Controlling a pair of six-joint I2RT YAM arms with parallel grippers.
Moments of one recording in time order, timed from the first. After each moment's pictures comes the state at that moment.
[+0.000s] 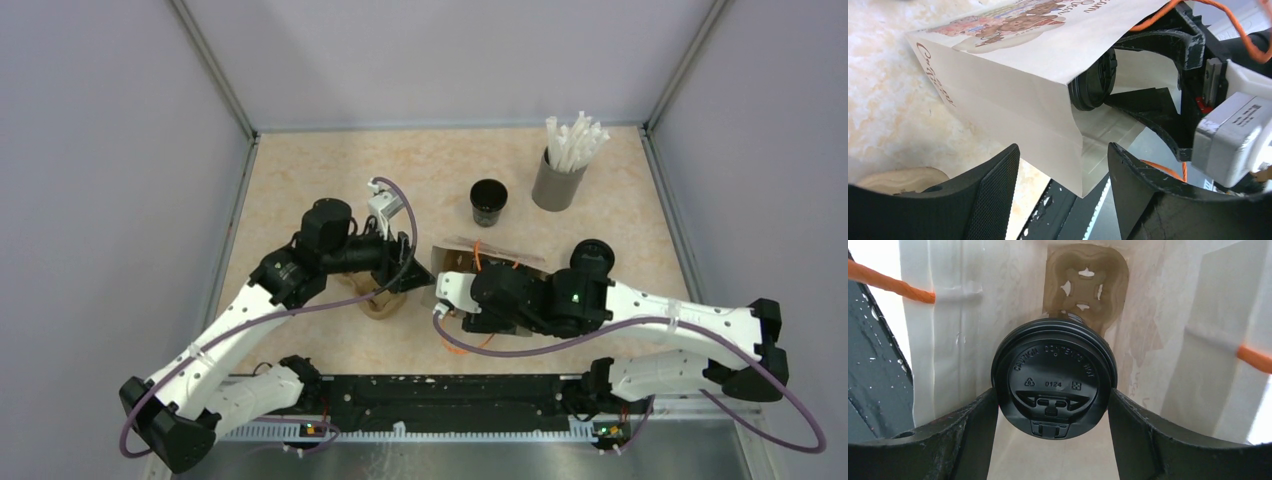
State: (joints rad) left arm -0.63 0.96 0.98 -0.46 0.59 -0.34; right arm 1.30 1.14 1.16 -0.95 0.42 -0.36
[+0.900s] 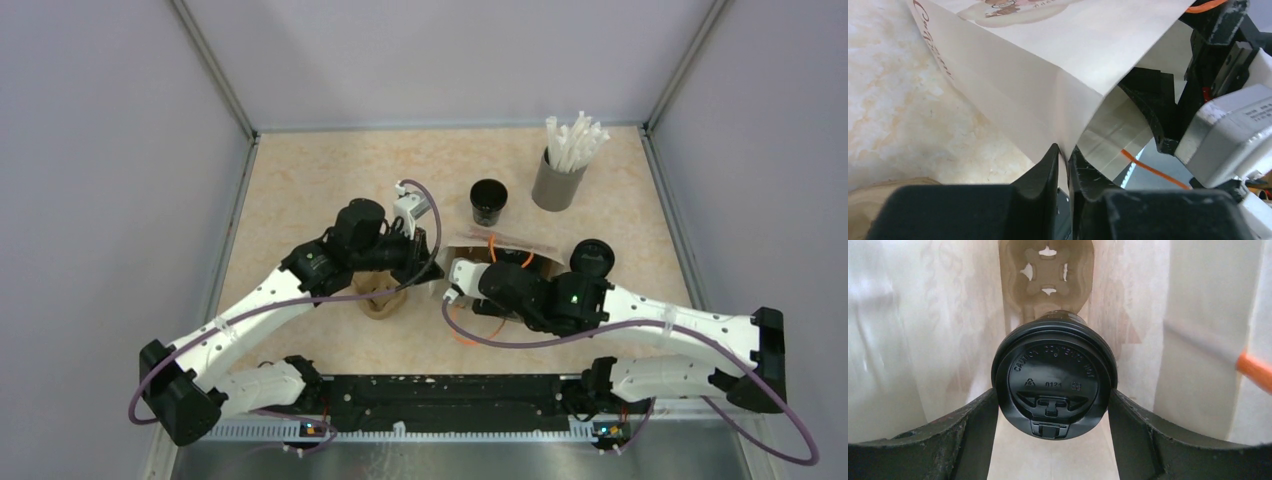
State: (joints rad) left arm -0.73 1.10 0.98 -0.40 0.45 -0.39; right arm 1.23 1.09 0.99 -0.82 0.62 -0.42
